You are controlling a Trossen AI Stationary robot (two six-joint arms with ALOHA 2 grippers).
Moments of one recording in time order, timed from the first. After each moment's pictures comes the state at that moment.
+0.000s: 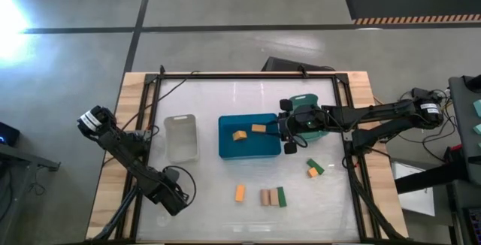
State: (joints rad) left arm -0.81 1.56 0.88 -0.86 0.19 -2.00; right arm -0.01 1.21 0.82 -0.13 0.05 -0.31
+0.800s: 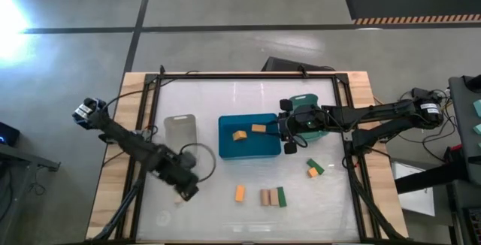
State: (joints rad) left arm -0.54 1.43 1.25 -1.19 0.07 -1.33; right arm -0.01 1.21 0.82 -0.13 0.05 -0.31
